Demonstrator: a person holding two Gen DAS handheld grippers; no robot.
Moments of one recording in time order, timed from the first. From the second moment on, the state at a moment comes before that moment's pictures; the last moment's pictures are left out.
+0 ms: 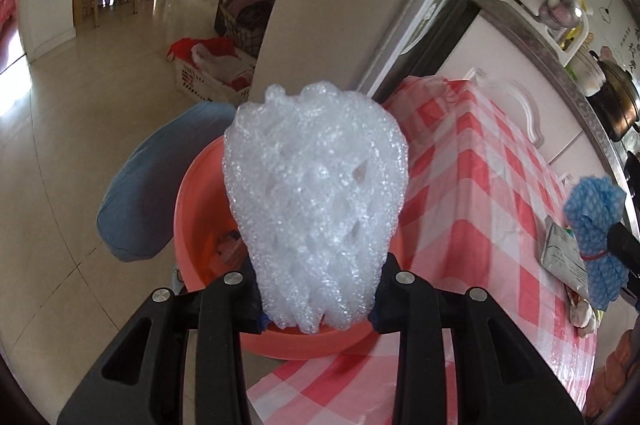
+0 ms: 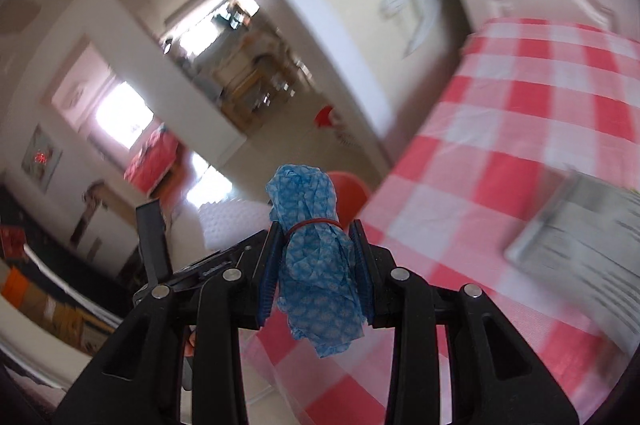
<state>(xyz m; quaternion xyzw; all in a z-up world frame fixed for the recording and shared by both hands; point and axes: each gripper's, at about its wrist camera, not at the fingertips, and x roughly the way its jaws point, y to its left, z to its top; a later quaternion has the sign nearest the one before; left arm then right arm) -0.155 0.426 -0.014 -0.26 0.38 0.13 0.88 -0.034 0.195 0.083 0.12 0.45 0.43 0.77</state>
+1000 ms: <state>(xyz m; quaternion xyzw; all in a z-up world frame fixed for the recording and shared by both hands) -0.168 0.460 -0.045 -0.33 0.38 0.15 0.85 -0.043 0.233 0.069 0.05 0.40 0.39 0.83</state>
